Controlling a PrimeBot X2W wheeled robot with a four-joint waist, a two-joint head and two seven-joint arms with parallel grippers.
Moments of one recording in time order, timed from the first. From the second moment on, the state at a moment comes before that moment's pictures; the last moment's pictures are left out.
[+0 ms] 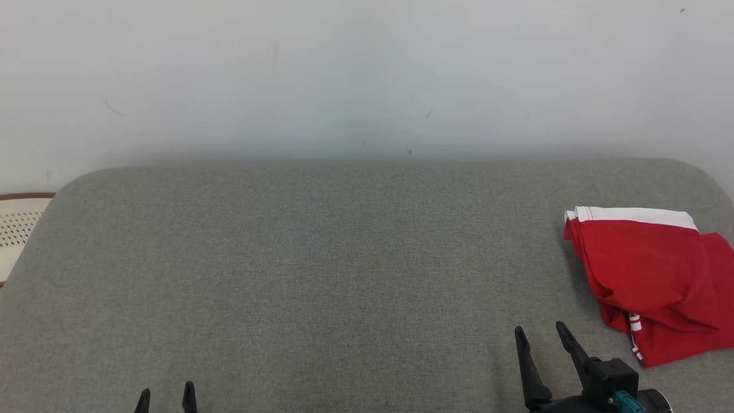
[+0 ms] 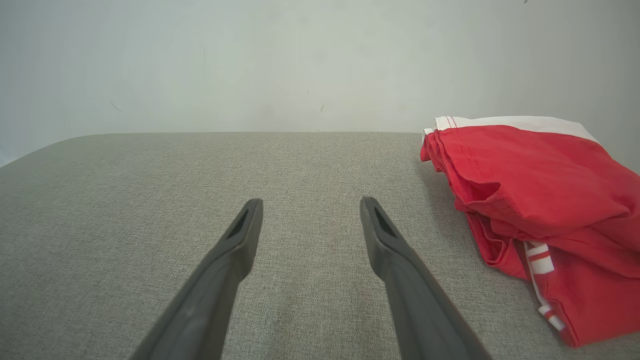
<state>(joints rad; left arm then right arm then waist) 0.00 0.05 0.06 0.23 -0.15 0.03 -0.26 -0.09 -0.08 0.18 0.34 0.04 0.13 -0.26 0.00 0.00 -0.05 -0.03</state>
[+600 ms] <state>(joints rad) 0.00 0.04 0.07 0.28 -0.29 0.00 -0.21 -0.06 -0.07 0.15 0.37 0.20 0.13 -0.22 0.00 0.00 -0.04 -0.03</state>
